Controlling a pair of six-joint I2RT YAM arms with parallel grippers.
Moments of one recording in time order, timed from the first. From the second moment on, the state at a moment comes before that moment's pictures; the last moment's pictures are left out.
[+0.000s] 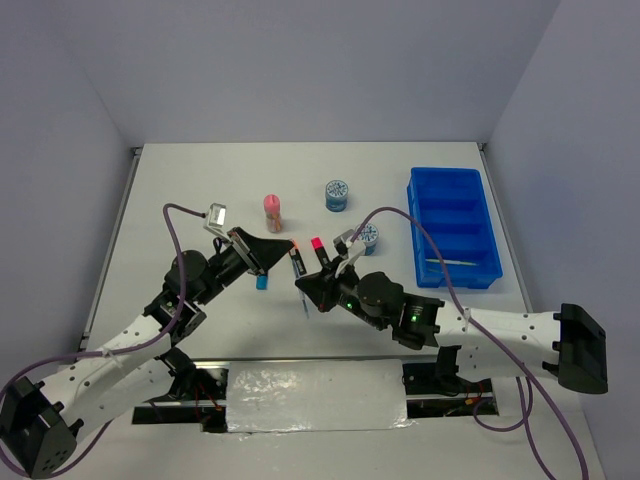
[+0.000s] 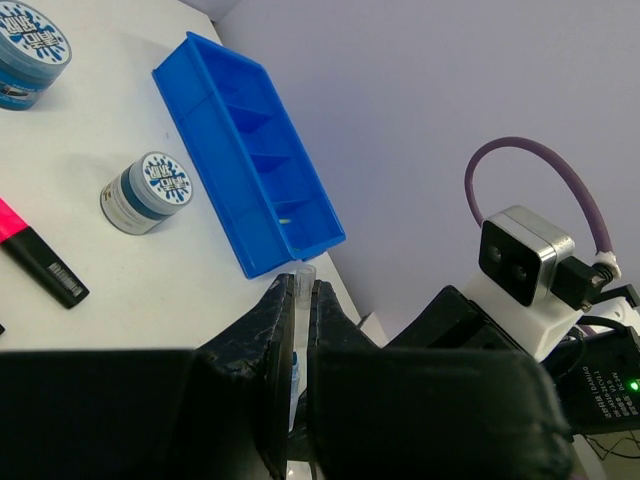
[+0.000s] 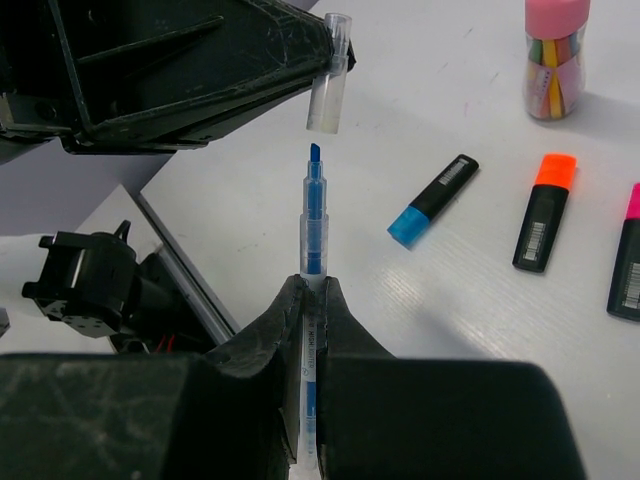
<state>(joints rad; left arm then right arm) -0.65 0.78 0.47 0.40 0.12 -0.95 1.22 1.03 0.60 0.29 0.34 0.51</state>
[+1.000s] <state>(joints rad) -0.65 0.77 0.47 0.38 0.13 -0.92 1.22 1.03 0.62 0.27 0.36 0.51</state>
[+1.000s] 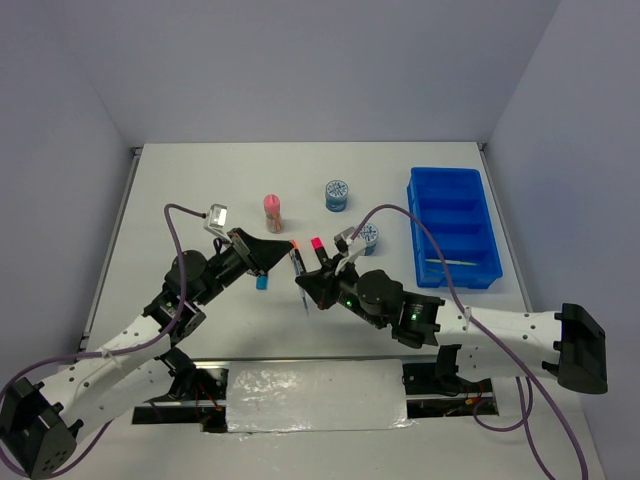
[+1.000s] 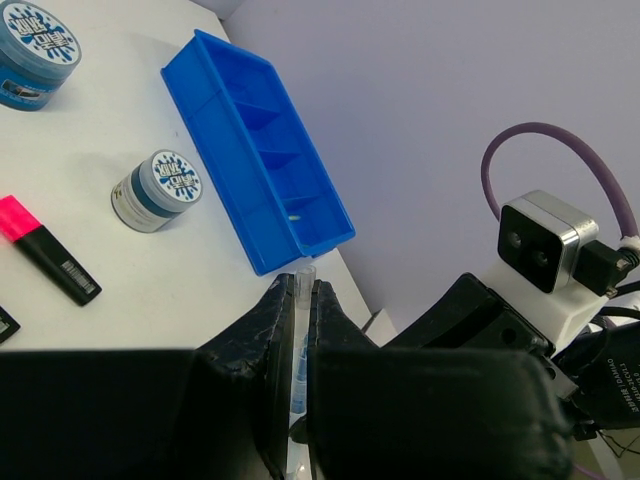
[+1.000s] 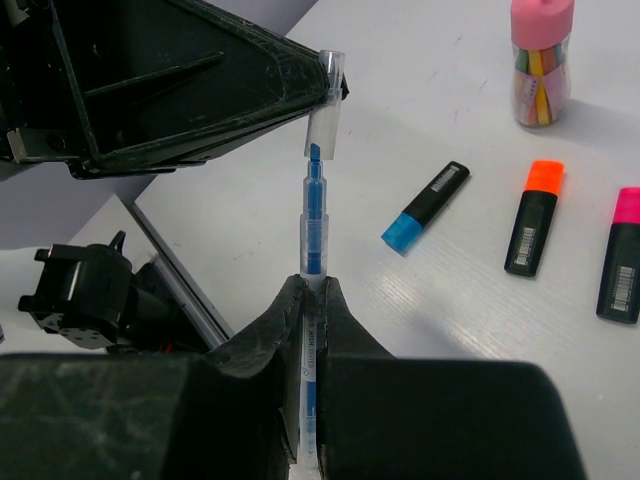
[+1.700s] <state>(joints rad) -0.65 0.80 0.49 0.43 0.14 -0.86 1.17 1.10 0.75 0.20 0.38 0.44</state>
